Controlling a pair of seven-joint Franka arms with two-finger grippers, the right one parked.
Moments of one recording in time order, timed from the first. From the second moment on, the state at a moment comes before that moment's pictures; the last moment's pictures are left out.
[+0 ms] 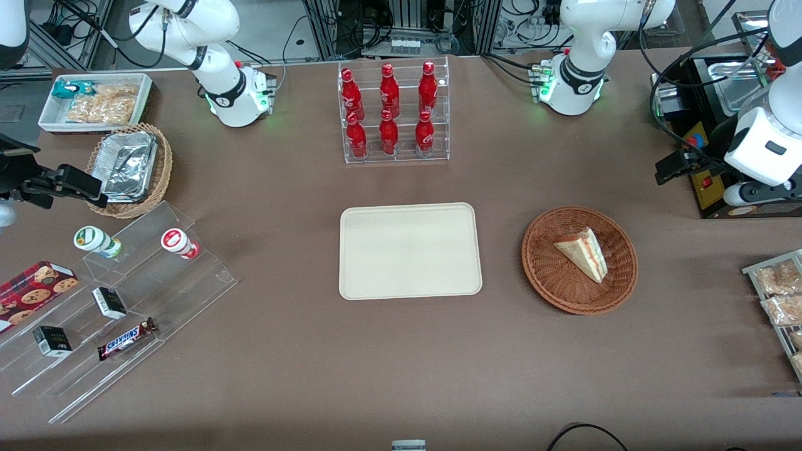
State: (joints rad) arm -0.03 0.00 -0.04 -1.60 0.00 1.48 -0.22
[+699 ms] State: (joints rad) arm -0.03 0.04 -0.04 -1.67 0.00 1.46 -0.19
